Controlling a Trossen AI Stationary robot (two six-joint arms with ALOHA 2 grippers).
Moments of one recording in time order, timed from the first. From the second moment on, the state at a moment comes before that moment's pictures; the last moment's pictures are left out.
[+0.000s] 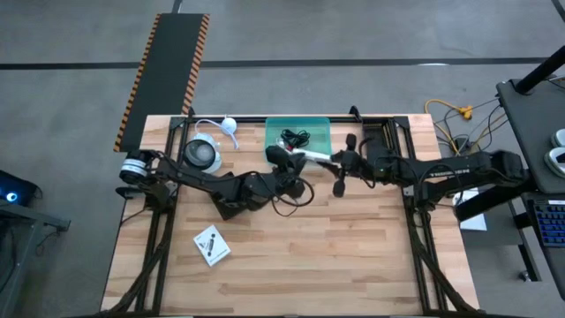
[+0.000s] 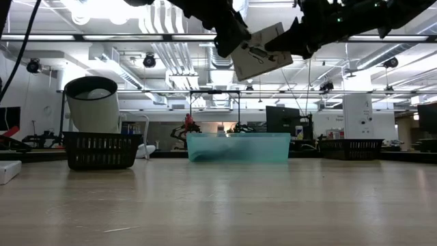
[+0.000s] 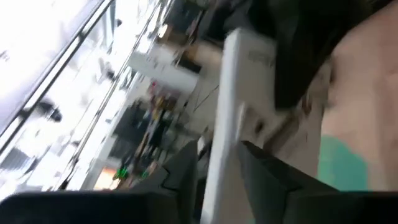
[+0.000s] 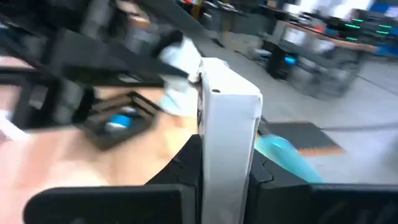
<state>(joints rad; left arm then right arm) -0.13 1.72 1.19 0.50 -0.92 1.01 -0.09 1.10 0.57 0.34 0.23 -0.09</state>
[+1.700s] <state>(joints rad) -0.23 1.52 0.88 0.49 -1.21 0.79 -0.71 0.83 0.59 -0.65 0.49 0.28</state>
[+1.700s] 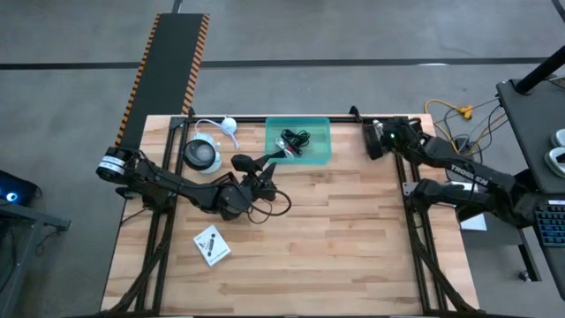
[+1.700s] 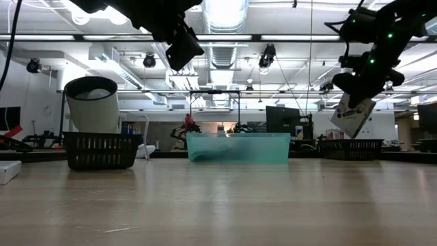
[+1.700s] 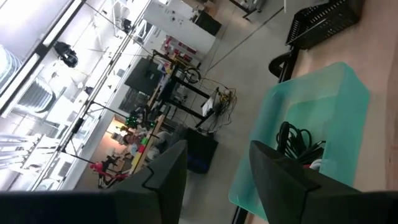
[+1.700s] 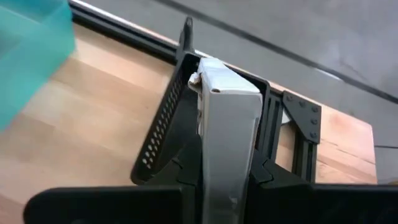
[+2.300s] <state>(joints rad) -0.23 1.52 0.88 0.49 -1.21 0.79 -0.82 0.99 0.75 -0.78 0.36 0.33</state>
